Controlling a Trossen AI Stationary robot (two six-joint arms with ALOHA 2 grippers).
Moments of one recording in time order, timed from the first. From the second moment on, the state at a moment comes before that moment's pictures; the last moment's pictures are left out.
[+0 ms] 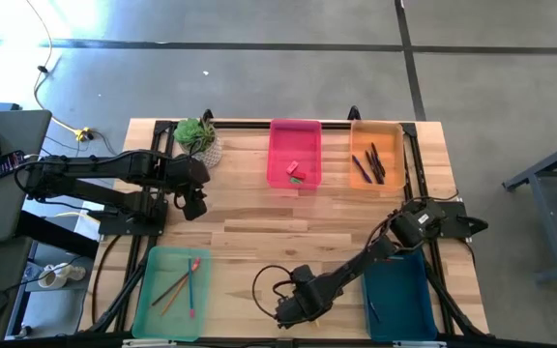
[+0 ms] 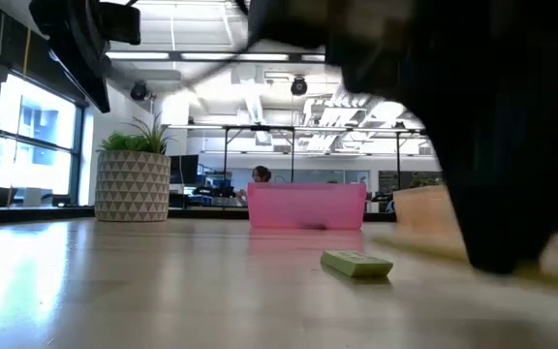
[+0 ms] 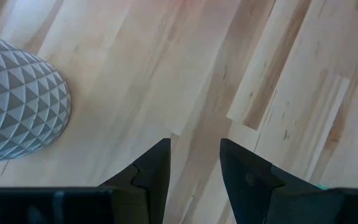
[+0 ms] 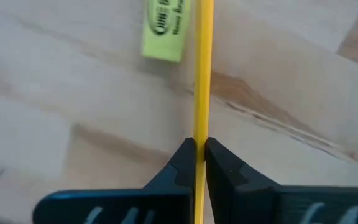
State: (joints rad) left arm 0.19 0.98 0.91 -1.10 -0.14 -0.31; right arm 0.58 2.34 1.95 -1.12 0.01 1.77
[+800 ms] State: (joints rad) left arm 0.13 0.98 0.91 -0.81 0.07 -0.31; right arm 0.61 2.12 1.95 -1.11 0.41 1.61
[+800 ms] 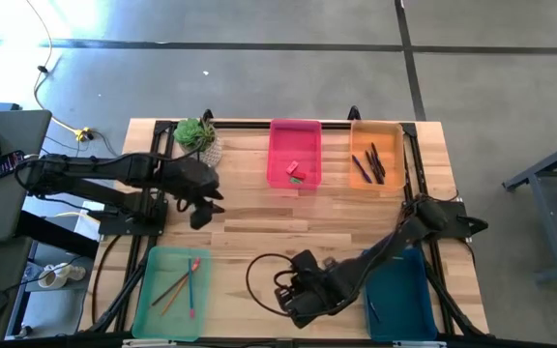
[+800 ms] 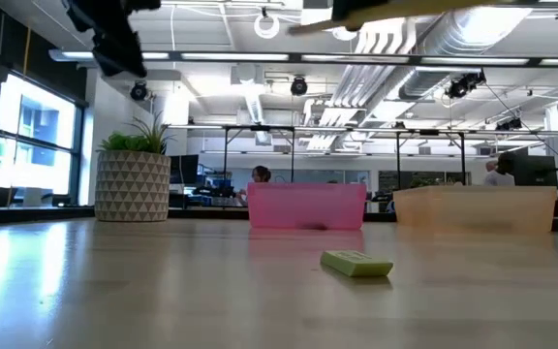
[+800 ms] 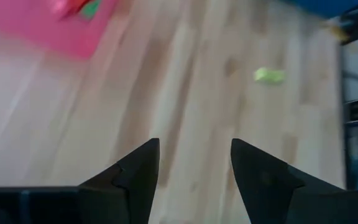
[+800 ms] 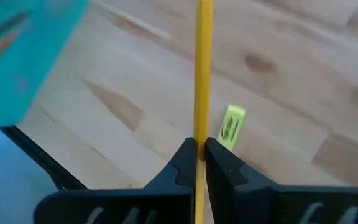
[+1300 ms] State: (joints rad) left arm -0.04 0.98 0.91 -0.42 0.08 -0.31; right arm 0.61 1.97 1.95 -1.11 0.60 1.40
